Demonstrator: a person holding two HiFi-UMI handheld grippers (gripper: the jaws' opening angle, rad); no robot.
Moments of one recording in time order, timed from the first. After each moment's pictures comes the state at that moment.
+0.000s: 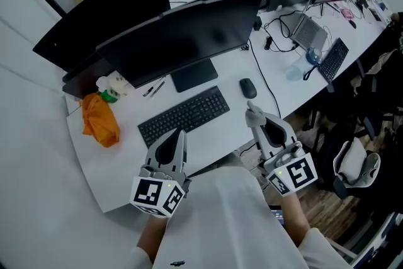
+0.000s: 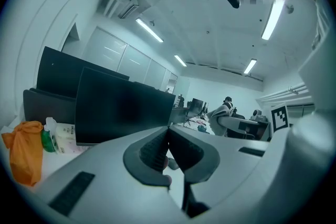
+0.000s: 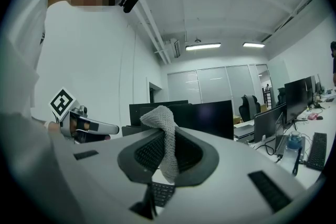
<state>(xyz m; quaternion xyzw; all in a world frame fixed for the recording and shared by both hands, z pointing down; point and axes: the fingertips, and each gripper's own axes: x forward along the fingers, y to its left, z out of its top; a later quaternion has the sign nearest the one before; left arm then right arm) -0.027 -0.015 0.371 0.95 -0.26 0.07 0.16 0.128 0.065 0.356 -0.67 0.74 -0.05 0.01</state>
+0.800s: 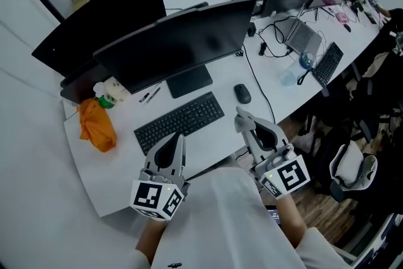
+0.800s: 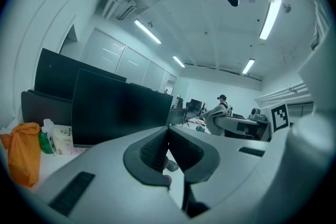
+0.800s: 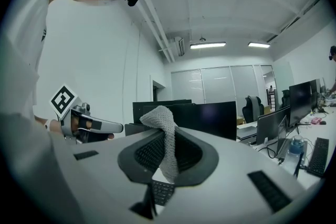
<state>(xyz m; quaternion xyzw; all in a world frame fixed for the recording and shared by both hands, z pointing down) -0.017 -0.007 0.365 0.95 -0.25 0.06 0.15 0.122 0.063 0.352 -0.66 0.75 -0.05 -0.01</state>
